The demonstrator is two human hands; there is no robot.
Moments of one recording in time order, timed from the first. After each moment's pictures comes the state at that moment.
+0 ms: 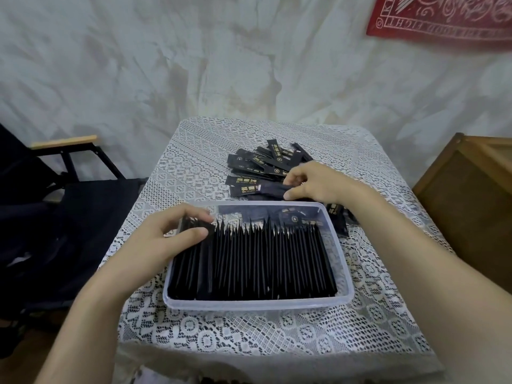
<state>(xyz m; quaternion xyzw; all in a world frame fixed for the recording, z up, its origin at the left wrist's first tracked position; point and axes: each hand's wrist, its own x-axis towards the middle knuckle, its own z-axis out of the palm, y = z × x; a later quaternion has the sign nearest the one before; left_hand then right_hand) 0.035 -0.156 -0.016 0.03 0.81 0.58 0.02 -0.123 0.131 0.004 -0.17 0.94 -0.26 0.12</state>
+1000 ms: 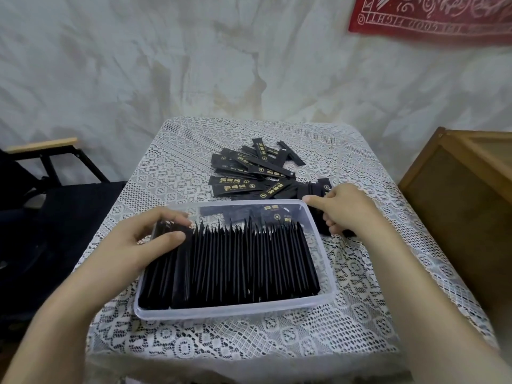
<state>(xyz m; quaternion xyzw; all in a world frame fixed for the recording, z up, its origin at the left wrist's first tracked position) 0.040 -0.150 -0.013 0.02 0.84 0.54 0.00 -0.076 0.185 -0.024 0.12 0.95 -0.29 0.05</state>
